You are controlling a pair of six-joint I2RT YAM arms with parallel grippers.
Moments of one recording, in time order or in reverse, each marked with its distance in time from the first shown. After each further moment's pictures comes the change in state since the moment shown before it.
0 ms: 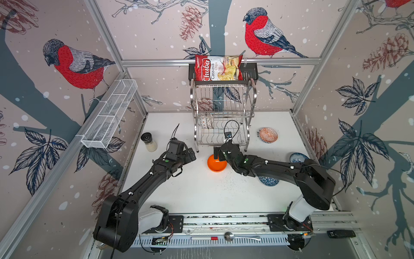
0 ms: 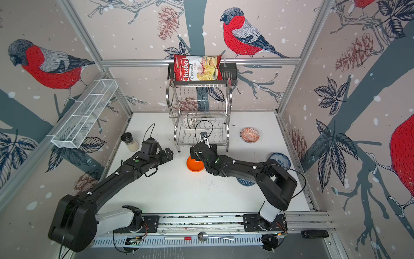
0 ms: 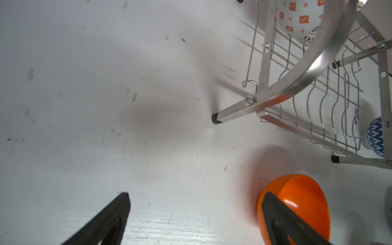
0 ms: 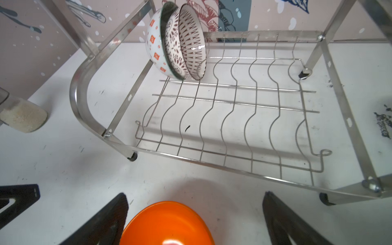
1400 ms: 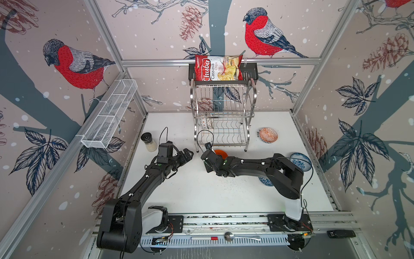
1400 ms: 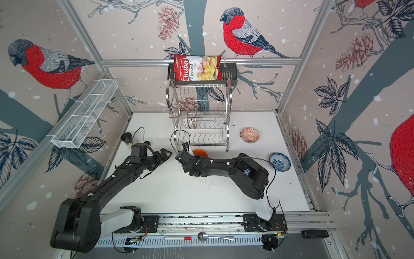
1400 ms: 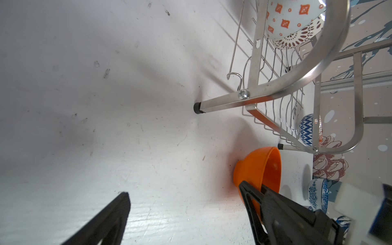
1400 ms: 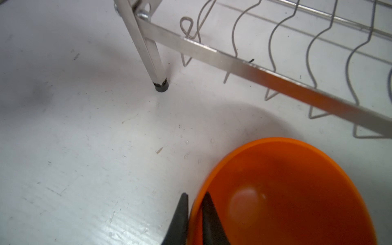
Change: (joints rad) left arm 0.174 -0.004 -0.088 0.150 0.344 -0.034; right arm 0.108 0.280 0.229 -0.220 -0.083 -0.004
